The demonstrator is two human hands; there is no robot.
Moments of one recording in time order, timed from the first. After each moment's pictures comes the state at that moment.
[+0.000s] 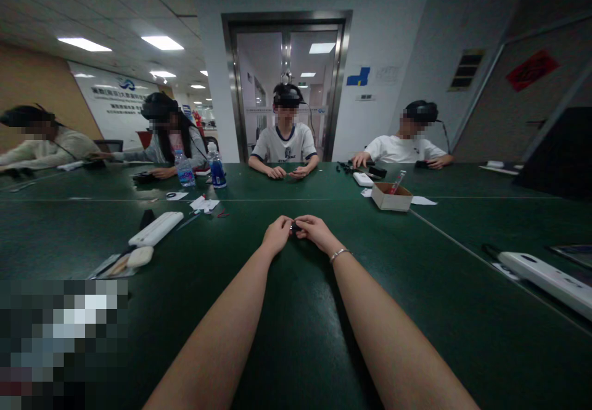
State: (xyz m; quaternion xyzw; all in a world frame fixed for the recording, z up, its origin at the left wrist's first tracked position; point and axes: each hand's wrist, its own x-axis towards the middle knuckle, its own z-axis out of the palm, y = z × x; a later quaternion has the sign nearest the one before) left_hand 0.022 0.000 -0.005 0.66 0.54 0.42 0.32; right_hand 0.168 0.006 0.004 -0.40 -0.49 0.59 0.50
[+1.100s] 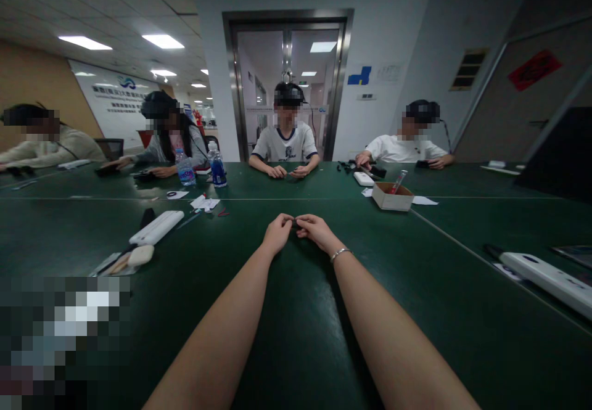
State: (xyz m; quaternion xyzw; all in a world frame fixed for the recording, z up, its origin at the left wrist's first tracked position) left_hand 0.023 0.002 -0.005 0.65 0.52 0.46 0.32; right_hand 0.168 0.002 0.008 -0.40 -0.49 0.59 0.50
